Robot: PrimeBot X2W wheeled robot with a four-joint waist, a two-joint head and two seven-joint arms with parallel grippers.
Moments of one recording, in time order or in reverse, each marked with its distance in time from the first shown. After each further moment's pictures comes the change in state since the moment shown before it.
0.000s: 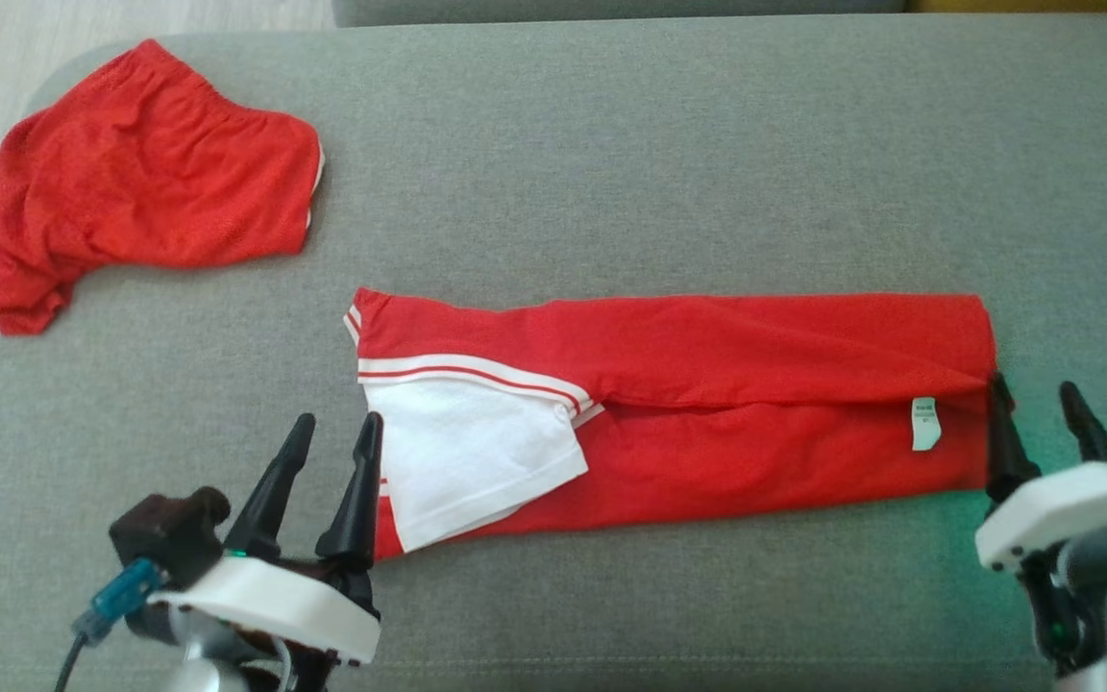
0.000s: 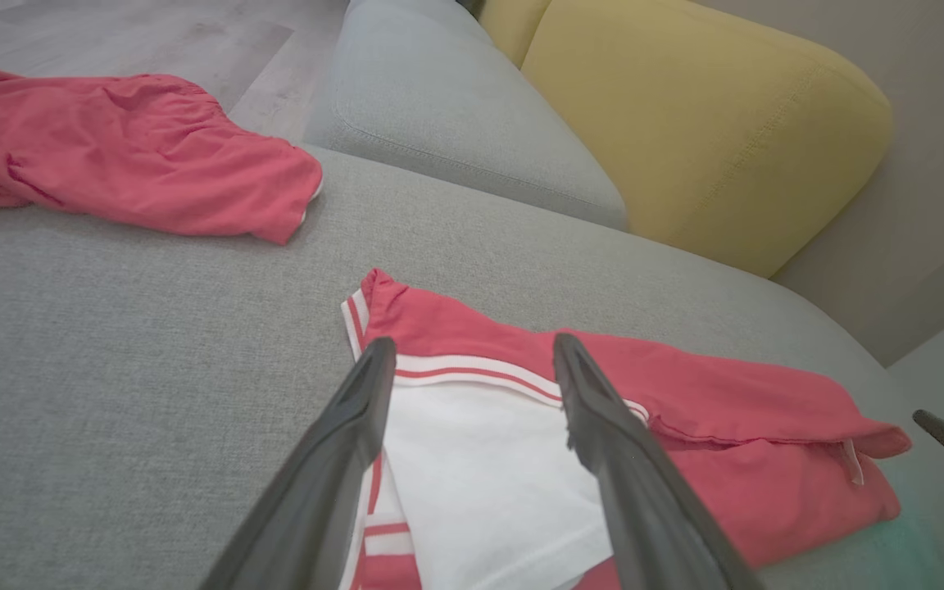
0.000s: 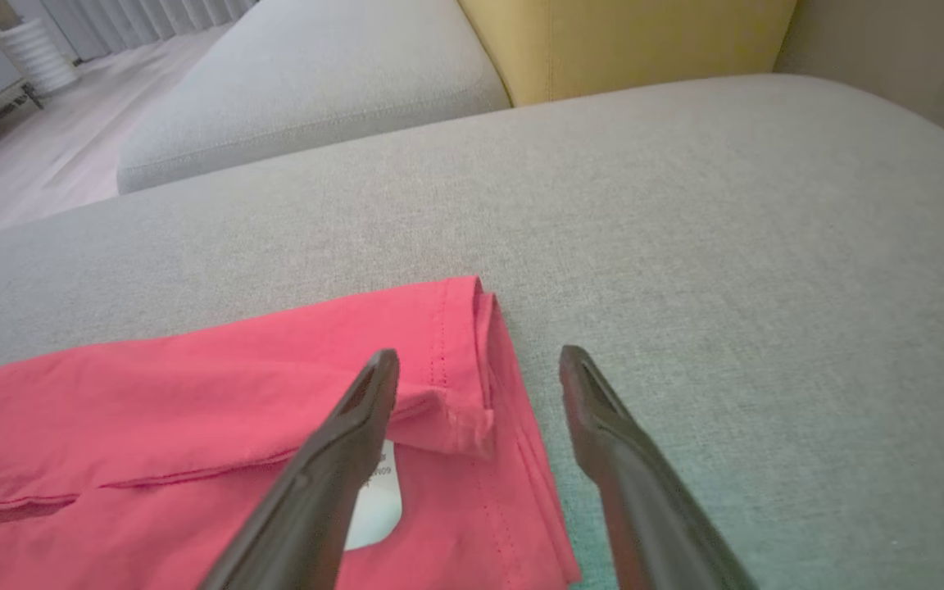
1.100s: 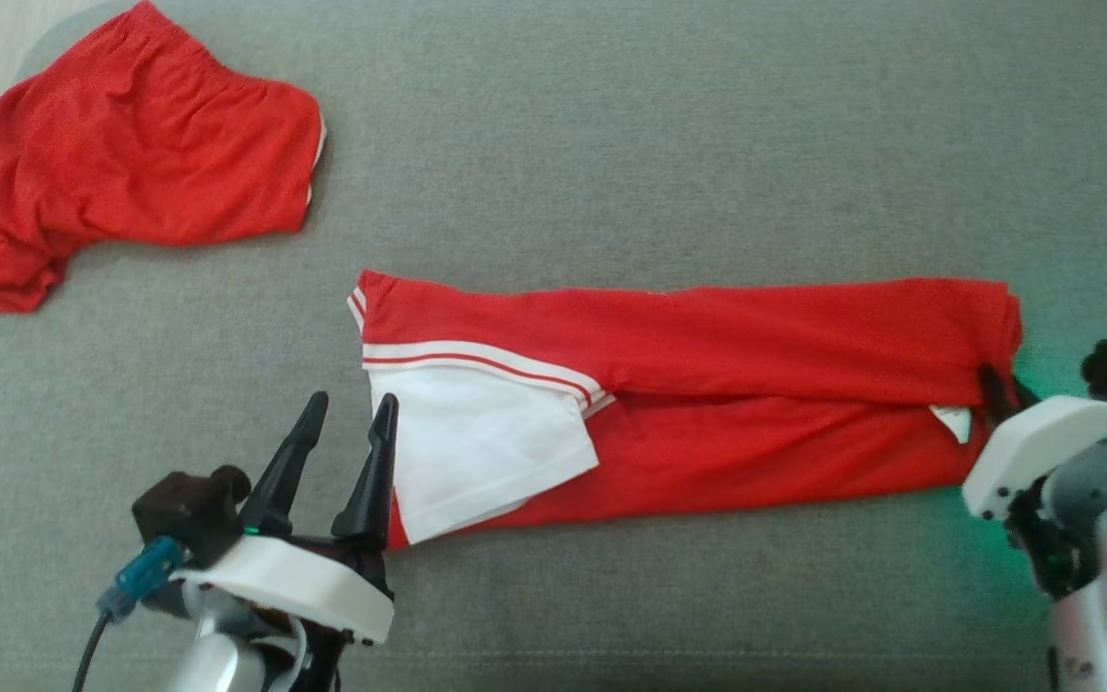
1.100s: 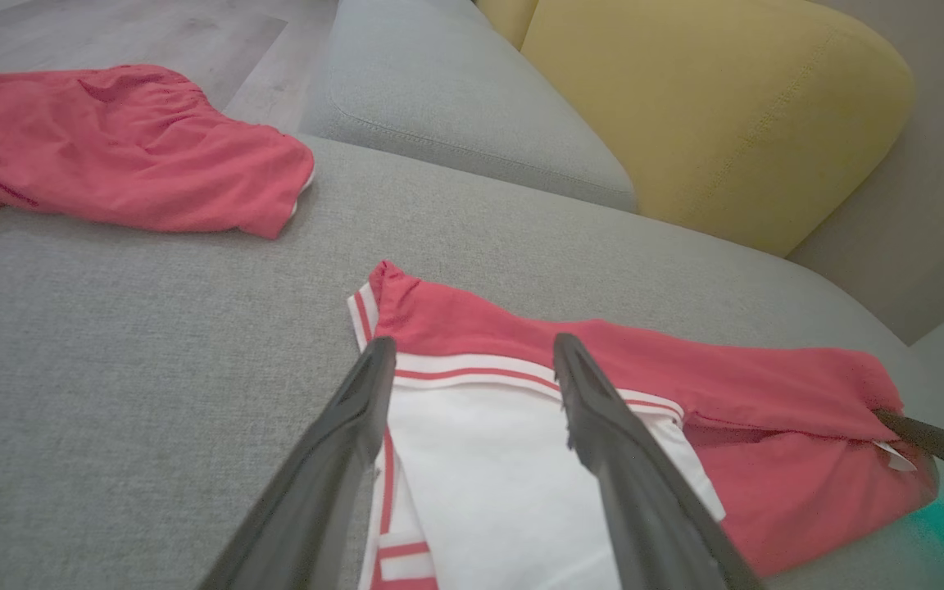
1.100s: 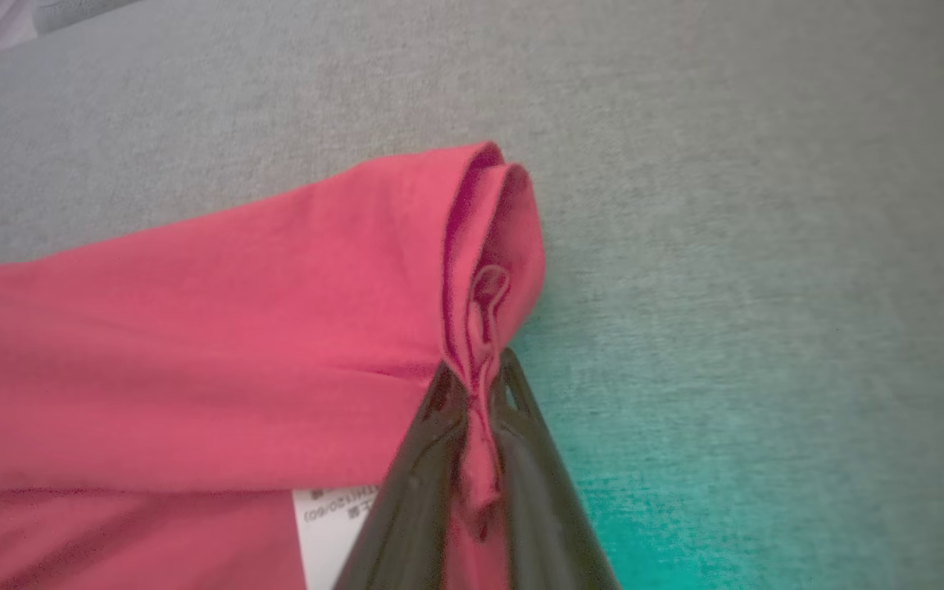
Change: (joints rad) left arm -0.060 -0.003 -0.035 0.046 0.035 0.002 -0.018; right arm -0.204 -0.061 0.031 0.271 -0.004 0.000 0.182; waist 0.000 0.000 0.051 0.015
